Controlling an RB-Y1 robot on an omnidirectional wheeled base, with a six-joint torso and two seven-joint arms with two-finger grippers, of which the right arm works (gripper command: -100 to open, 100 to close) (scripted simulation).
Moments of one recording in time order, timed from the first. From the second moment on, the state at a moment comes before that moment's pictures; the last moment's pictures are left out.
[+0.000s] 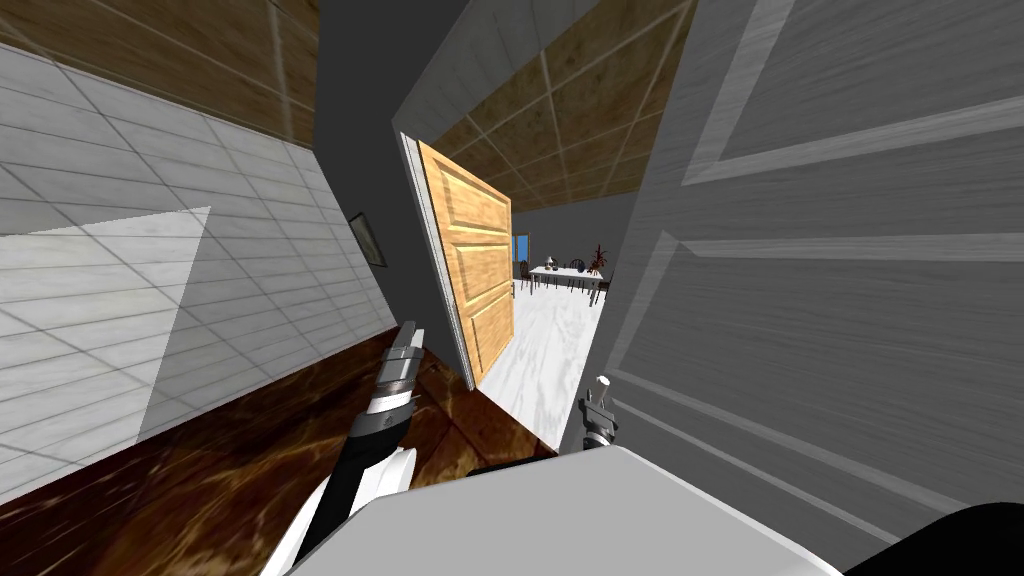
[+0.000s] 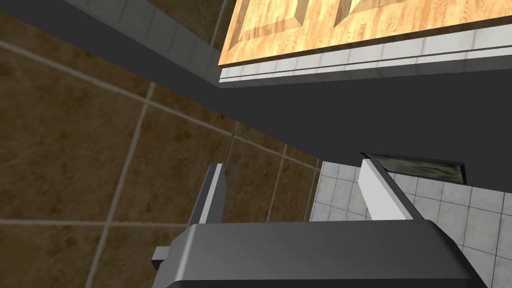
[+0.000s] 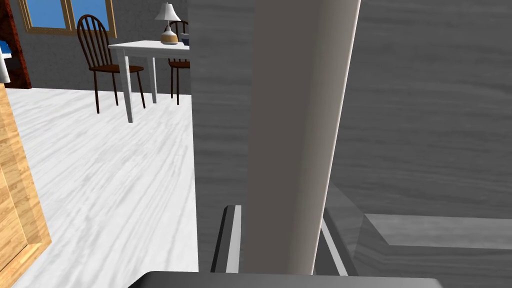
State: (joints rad) arm 0.30 -0.09 0.22 -1.07 -0.97 -1.03 -0.95
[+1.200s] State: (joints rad) arm 0.28 -0.08 0.09 -1.08 -1.07 -1.05 -0.92
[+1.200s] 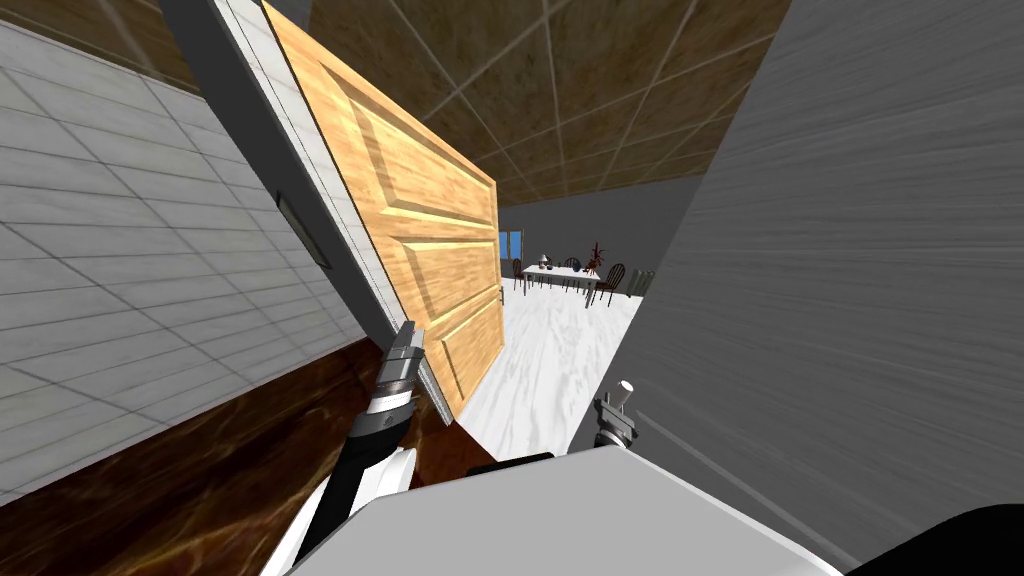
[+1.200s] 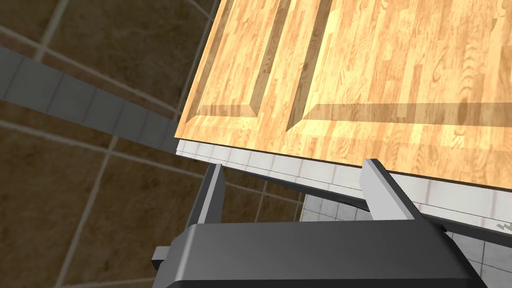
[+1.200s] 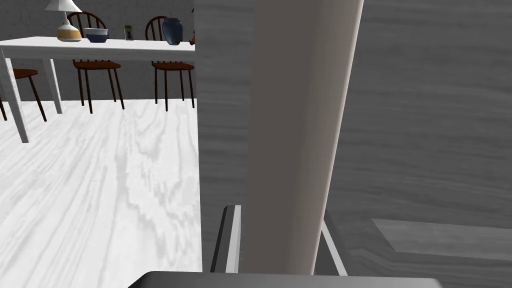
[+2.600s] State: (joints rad) arm 0.31 -0.07 -0.03 -1.08 -1.17 -1.09 -0.91
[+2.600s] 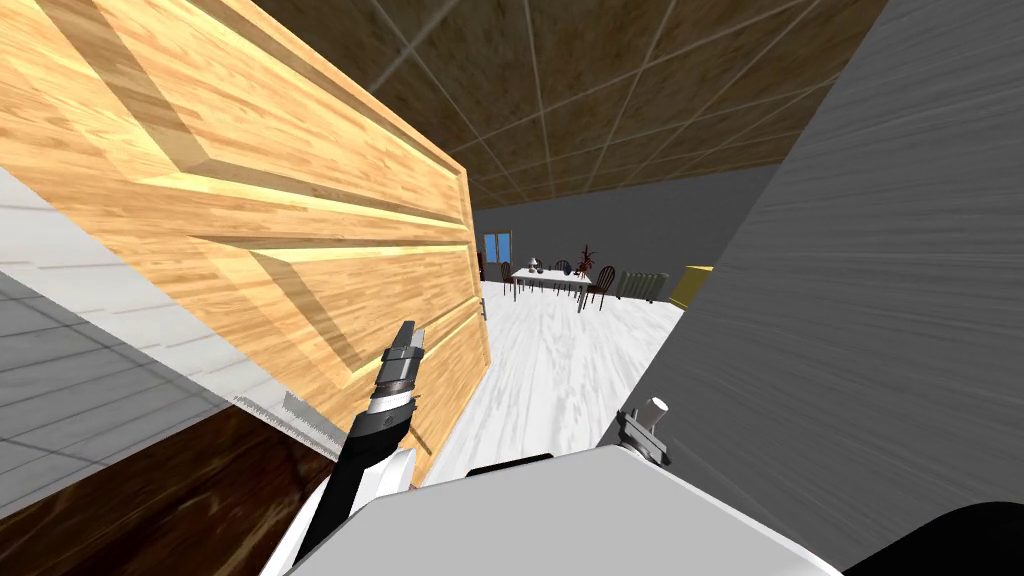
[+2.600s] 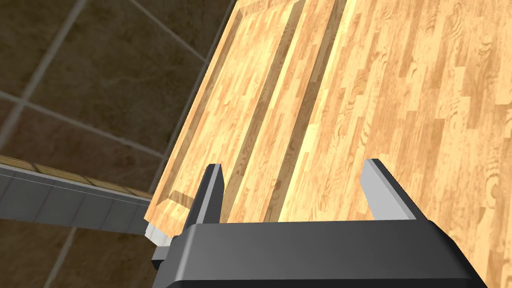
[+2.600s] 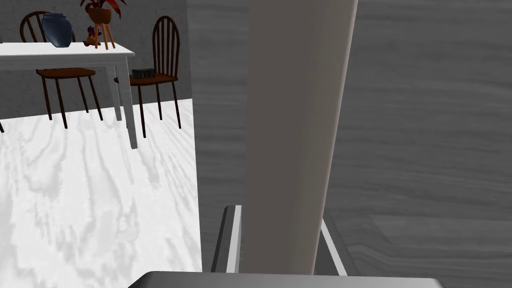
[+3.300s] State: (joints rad) arm 0.32 -0.08 -0.09 -1.08 -1.24 -1.11 -0.89
